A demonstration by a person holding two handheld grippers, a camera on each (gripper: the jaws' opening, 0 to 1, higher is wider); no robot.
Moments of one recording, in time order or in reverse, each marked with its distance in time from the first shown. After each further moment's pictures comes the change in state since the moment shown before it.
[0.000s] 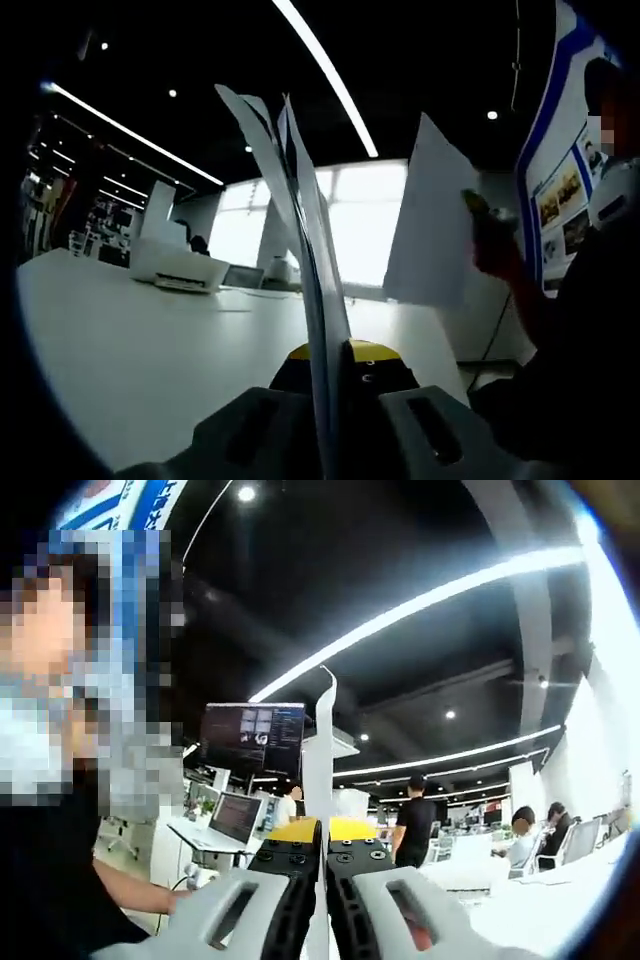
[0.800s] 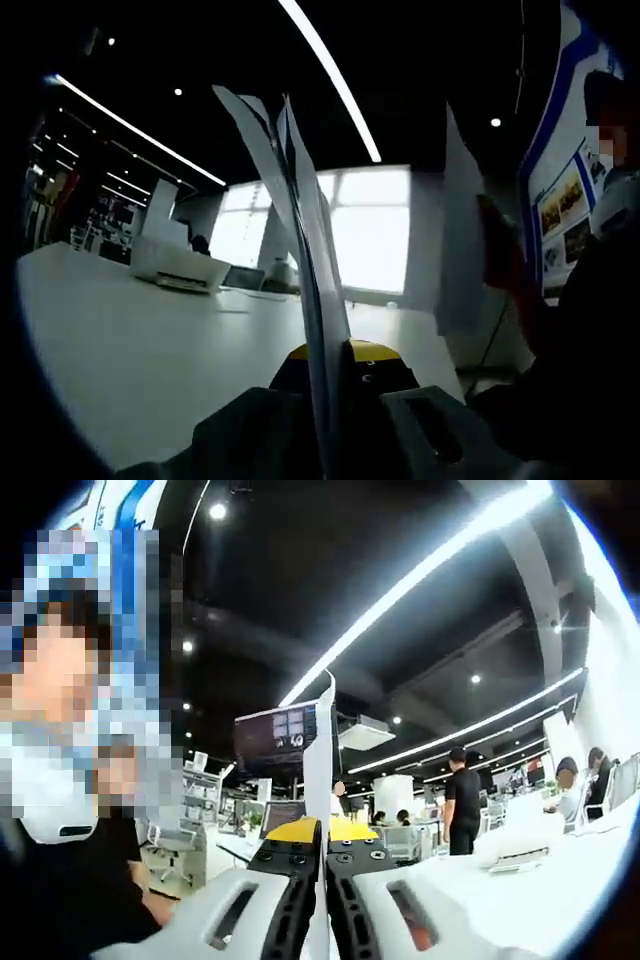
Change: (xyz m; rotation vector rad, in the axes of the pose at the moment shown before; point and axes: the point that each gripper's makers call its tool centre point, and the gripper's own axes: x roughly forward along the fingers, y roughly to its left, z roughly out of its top) left arm -0.001 0.002 0.003 -0.025 -0.018 0.004; right arm 0.013 0.032 -0.024 0.208 0.025 0.124
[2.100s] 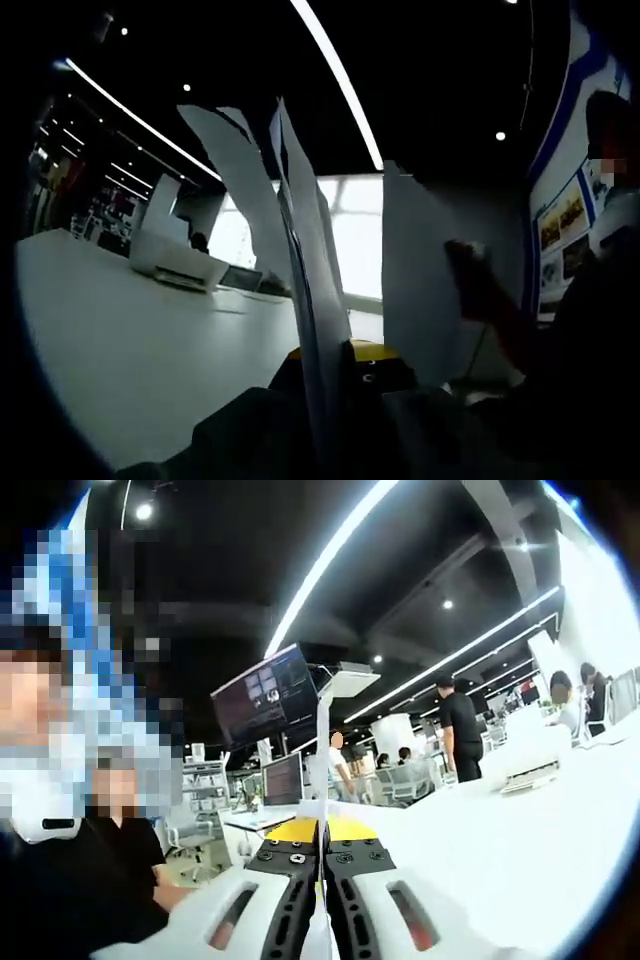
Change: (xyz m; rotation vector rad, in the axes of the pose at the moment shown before) left arm -0.001 0.001 0.005 -0.055 -0.029 -0.004; right arm 0.013 -0.049 -0.086 0.221 0.199 -0.050
